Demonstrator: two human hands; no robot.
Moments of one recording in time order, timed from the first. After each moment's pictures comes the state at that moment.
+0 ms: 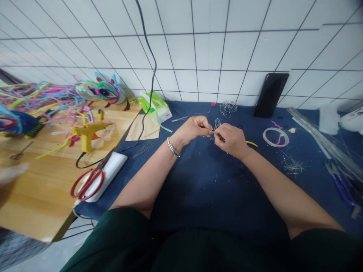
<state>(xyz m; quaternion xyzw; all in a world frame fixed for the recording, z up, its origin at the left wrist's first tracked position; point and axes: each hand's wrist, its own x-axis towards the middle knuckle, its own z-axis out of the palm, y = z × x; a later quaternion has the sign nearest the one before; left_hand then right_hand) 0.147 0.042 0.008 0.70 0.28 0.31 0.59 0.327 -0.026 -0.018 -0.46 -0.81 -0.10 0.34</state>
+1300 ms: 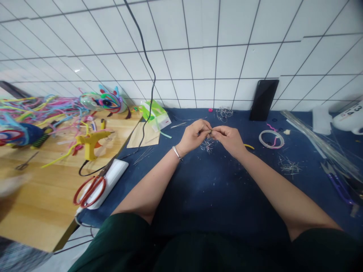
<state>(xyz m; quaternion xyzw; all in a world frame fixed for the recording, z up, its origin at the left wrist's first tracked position) 0.156 0.035 0.002 0.85 0.20 0.45 0.21 0.323 -0.027 0.005 -0.52 -0.62 0.31 0.50</state>
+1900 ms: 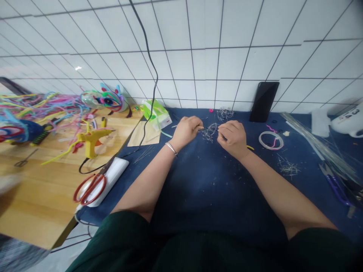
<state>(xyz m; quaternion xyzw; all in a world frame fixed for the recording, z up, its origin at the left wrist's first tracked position) 0.135 0.059 0.012 0.90 0.32 0.30 0.06 0.341 -0.018 -0.016 -0.48 -0.76 -0.16 0.42</state>
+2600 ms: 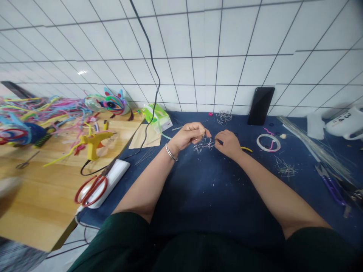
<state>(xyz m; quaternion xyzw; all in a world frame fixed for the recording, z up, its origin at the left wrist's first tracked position) 0.137 0.044 0.017 0.69 0.19 0.32 0.62 0.344 -0.011 -0.036 -0.52 -0.79 -0.04 0.32</state>
